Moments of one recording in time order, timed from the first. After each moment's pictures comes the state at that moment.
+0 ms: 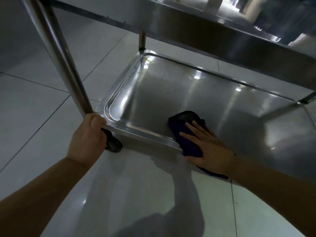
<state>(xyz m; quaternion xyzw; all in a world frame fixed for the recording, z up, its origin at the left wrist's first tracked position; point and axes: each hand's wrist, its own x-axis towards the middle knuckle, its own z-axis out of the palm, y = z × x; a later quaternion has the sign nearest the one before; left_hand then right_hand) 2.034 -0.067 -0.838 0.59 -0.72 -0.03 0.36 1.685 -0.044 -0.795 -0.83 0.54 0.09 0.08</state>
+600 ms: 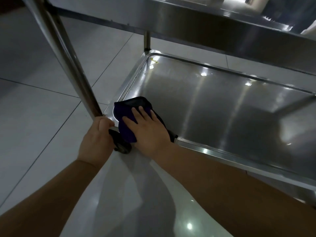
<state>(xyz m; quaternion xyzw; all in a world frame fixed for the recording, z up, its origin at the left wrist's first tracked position) 2.049 -0.075 -0.846 0.57 -0.73 -0.04 0.37 1.880 -0.105 -0.821 -0.87 0.49 0.04 0.00</state>
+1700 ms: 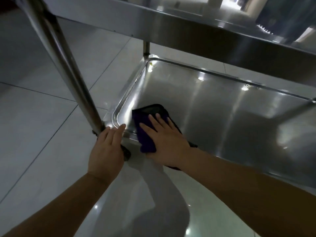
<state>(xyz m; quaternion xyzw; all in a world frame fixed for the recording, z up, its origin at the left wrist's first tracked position) 2.022 -0.065 -0.851 0.60 -0.75 0.02 0.28 1.829 -0.099 -0.809 -0.86 0.50 0.05 0.08</state>
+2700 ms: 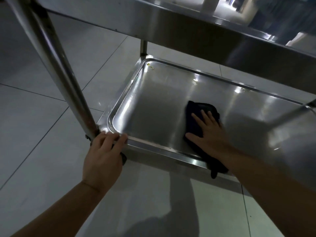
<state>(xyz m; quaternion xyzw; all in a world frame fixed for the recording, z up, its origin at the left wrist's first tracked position) 2.023 -0.074 -0.865 0.56 -0.77 0.06 0.32 1.712 -0.116 -0.804 -0.70 0.71 0.00 0.09</state>
